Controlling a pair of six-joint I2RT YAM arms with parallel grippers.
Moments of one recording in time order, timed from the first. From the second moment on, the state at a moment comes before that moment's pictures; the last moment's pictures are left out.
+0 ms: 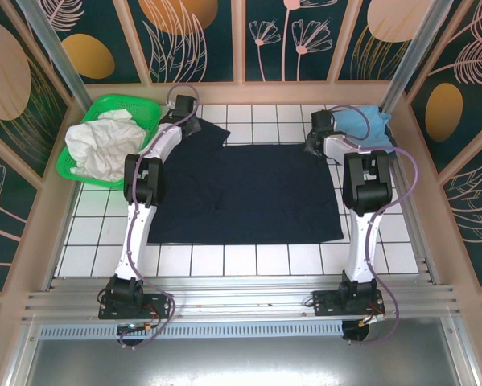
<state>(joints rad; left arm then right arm) -0.20 2.71 2.39 -0.50 -0.20 -0.53 0.14 2.21 1.59 -0.33 0.24 0.36</state>
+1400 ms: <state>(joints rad) -0.18 1.38 0.74 -0.12 -0.08 -0.58 0.06 1.64 0.94 -0.10 -0.04 0.43</state>
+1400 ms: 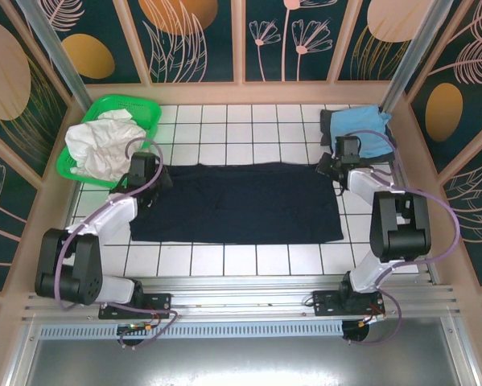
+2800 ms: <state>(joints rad) -0.28 1.05 0.41 -0.20 -0.15 -0.76 -0.03 1.25 0.54 -0.01 -0.20 0.64</state>
